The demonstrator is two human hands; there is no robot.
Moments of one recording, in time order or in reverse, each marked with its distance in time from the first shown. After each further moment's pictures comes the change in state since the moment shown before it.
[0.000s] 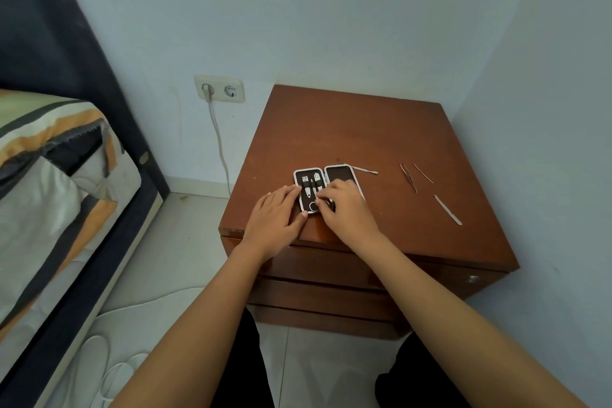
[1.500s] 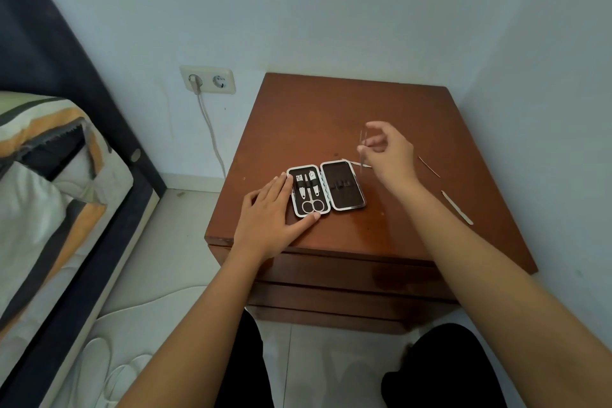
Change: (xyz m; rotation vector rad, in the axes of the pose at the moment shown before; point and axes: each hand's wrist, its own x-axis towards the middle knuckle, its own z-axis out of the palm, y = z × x) left_hand 0.015 -0.002 0.010 0.167 0.036 -0.051; right_hand 0.075 0.060 -0.047 0.440 0.242 0.315
